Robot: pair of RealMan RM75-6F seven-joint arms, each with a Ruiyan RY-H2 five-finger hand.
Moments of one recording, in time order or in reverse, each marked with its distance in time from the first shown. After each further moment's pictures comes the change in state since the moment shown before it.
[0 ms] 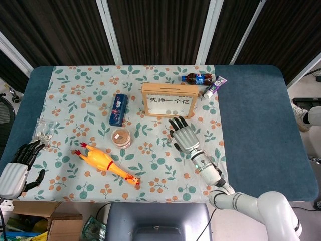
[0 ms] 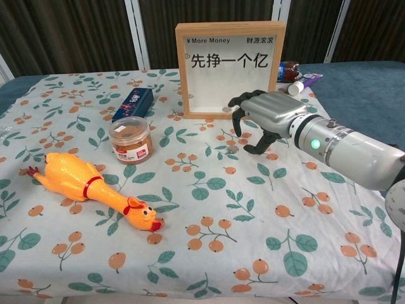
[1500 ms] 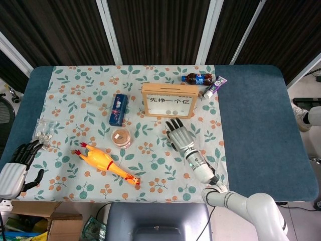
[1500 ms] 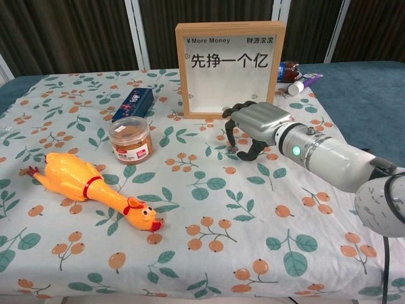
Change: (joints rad) left arm 0.004 0.005 -0.003 0.000 -0.003 0.004 -0.008; right arm 0.035 -0.096 0.047 0.147 -0.004 -0.095 -0.006
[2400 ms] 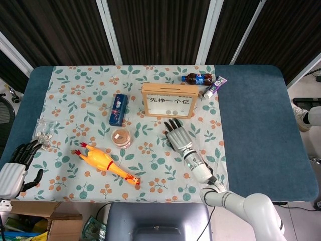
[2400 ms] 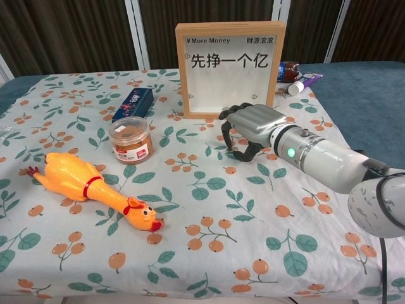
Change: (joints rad) left arm 0.002 0.003 -0.002 0.000 -0.004 0.000 -0.005; right arm 0.012 -0.025 0.008 0.031 -0.008 -0.020 0.009
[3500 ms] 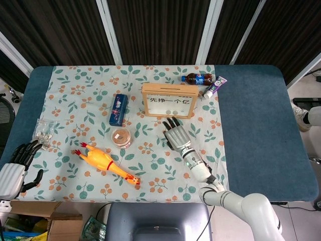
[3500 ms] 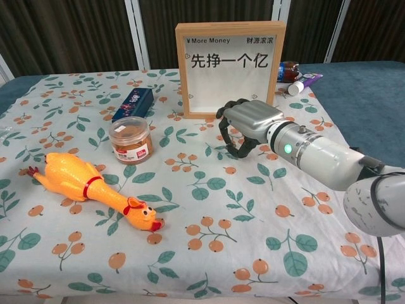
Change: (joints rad) left arm 0.001 -0.001 0.003 0.010 0.016 0.013 -0.024; right arm 0.014 -0.013 0.011 0.029 -0.031 0.022 0.062
